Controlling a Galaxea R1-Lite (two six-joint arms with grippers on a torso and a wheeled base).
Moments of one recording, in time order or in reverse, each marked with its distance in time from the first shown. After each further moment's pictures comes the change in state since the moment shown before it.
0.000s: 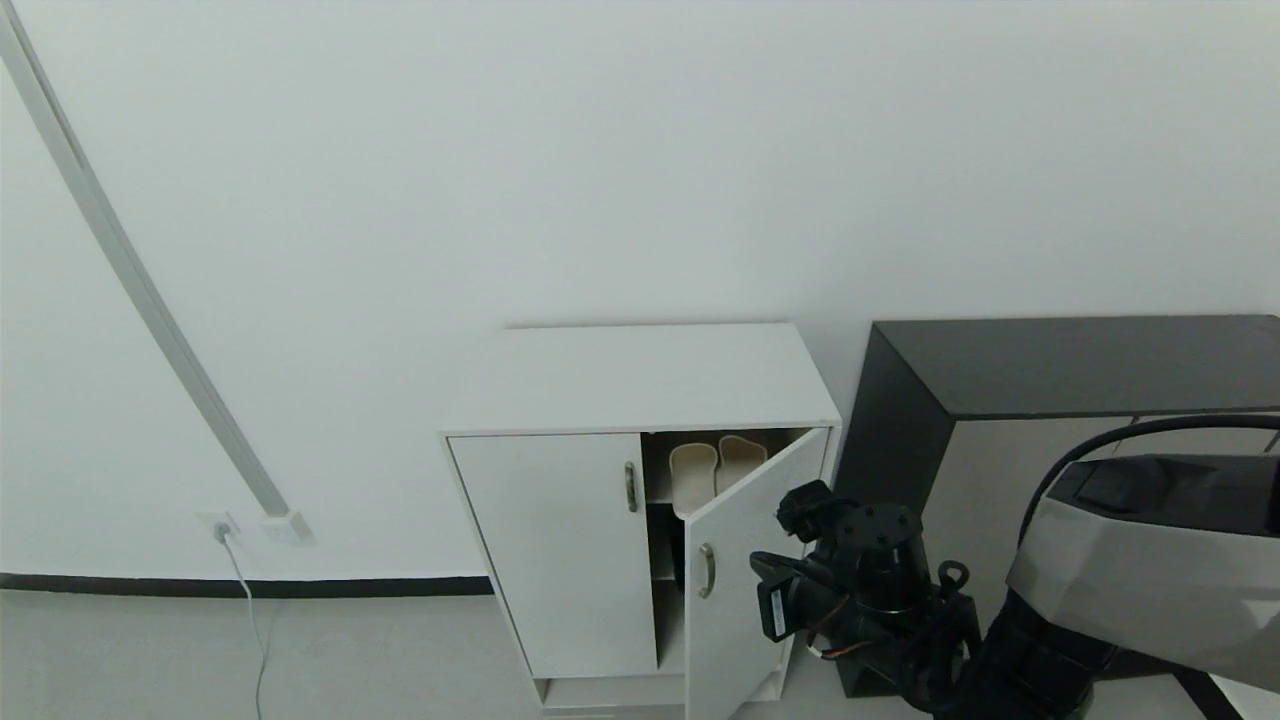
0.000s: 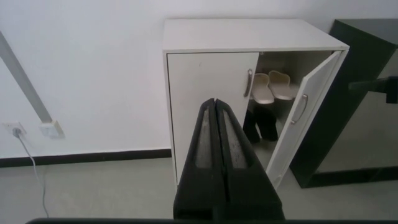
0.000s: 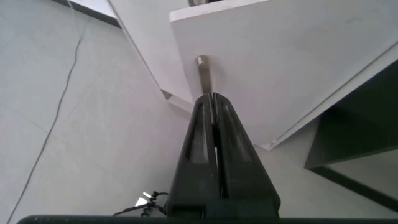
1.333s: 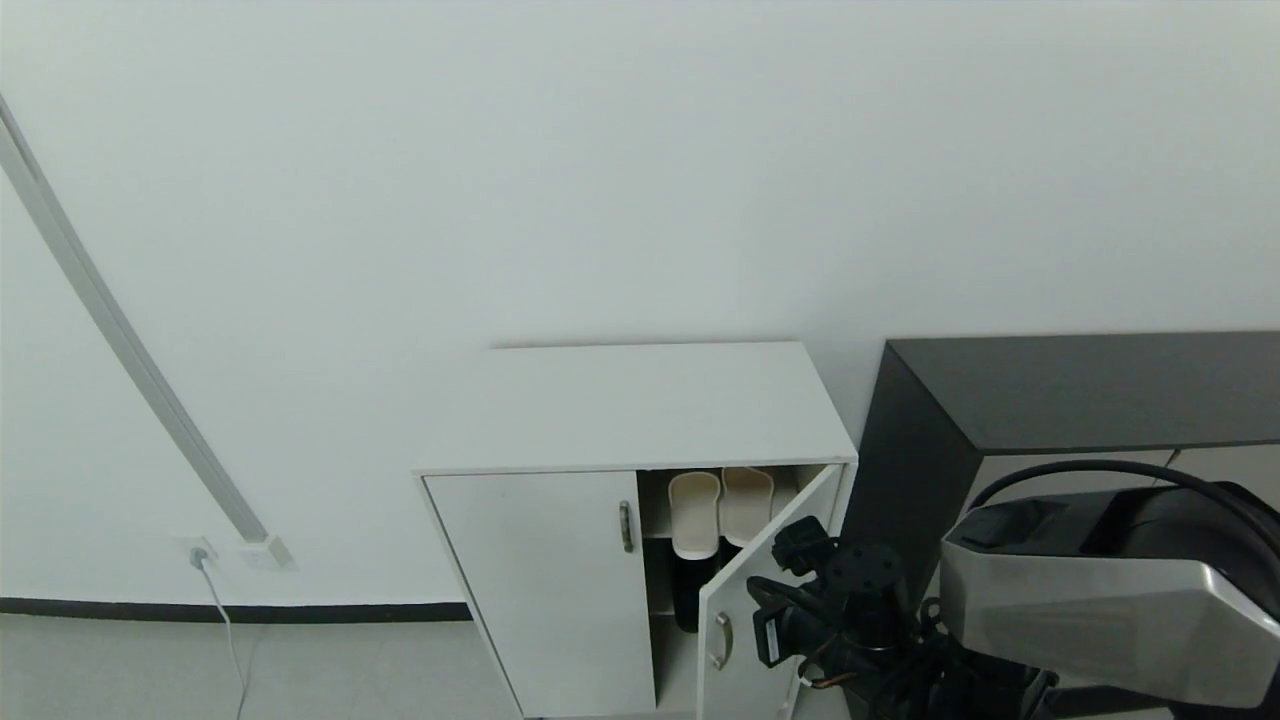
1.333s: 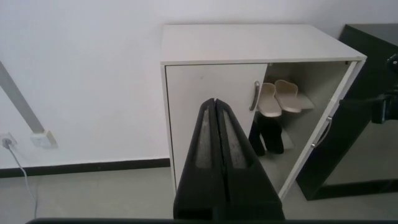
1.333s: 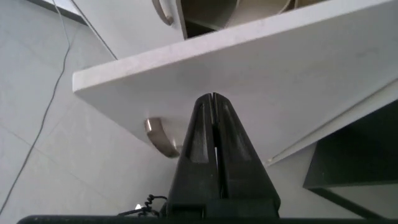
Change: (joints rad) left arm 0.000 0.000 0.000 0.000 0.001 -0.002; right arm -0.012 0.195 -0.007 -0.199 0.001 -0.003
